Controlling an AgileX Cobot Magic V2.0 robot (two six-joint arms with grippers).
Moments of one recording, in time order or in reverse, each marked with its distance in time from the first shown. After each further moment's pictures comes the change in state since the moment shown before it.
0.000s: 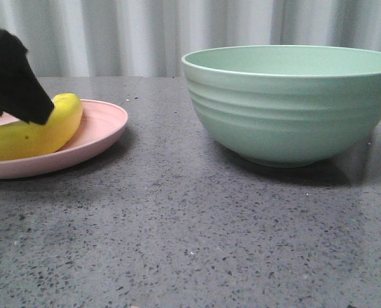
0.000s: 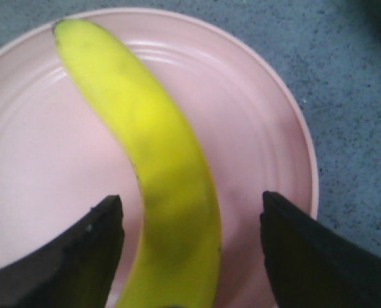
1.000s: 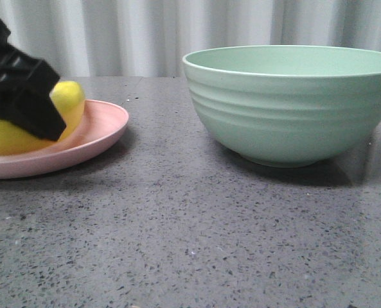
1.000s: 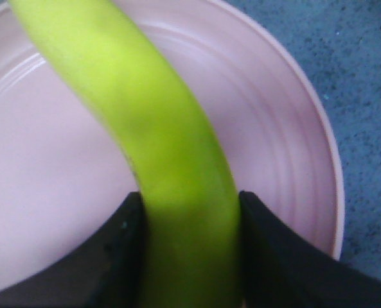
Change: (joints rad) left arm -0.005 0.107 -0.065 -0.012 0.008 0.000; right arm 0.008 0.006 -0.036 0.000 0.060 -0.010
